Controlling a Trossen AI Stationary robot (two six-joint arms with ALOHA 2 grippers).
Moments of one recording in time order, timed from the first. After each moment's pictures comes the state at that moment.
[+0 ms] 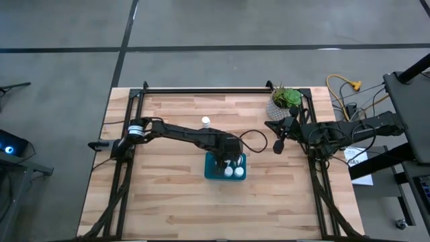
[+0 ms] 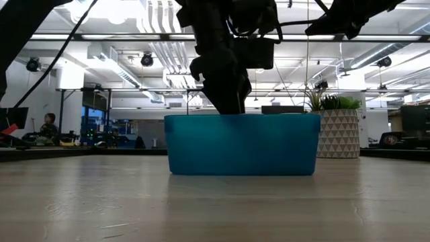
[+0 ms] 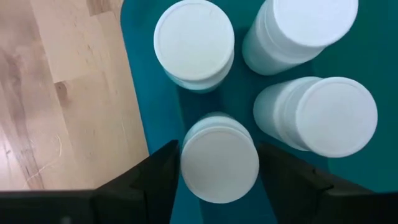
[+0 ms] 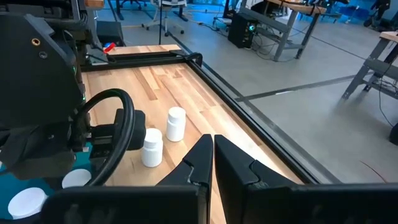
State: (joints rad) left arm -0.05 2.11 1.75 -0.84 0.01 0.19; right arm 0.21 0.75 0.65 -0.27 0.68 0.14
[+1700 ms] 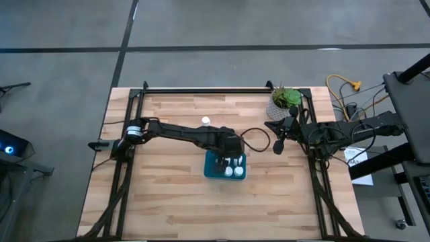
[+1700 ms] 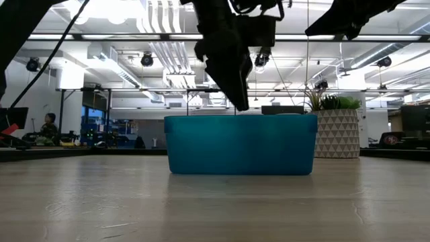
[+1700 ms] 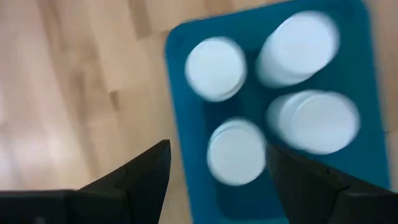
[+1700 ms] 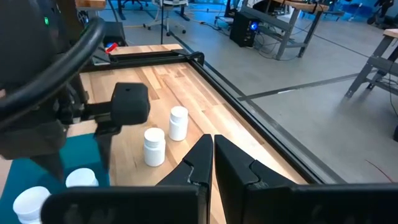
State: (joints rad) left arm -0.07 2.09 1.87 -0.95 -0.10 0.20; right arm 0.21 0.75 0.65 -0.27 0.67 0.15
